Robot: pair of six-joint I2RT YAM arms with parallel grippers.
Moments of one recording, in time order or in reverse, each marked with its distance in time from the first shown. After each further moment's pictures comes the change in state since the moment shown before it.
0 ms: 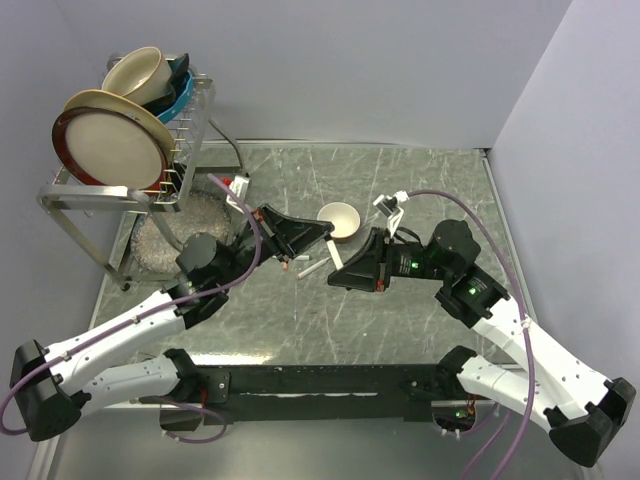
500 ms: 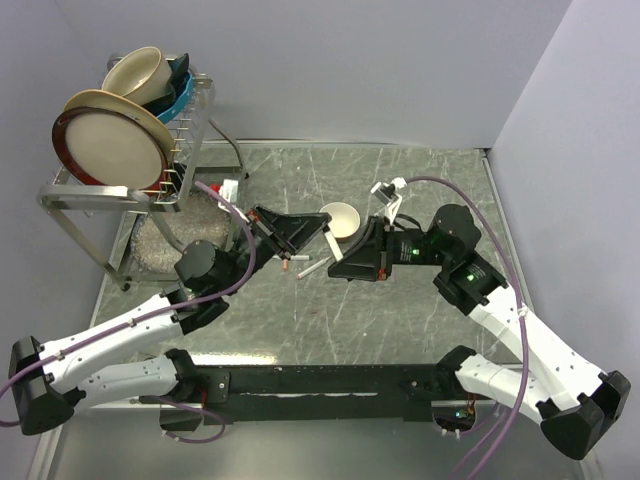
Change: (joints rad) left arm -0.103 -0.011 0.005 0.002 -0.251 0.012; right arm -0.055 0.098 0.080 0.019 -0.122 0.011
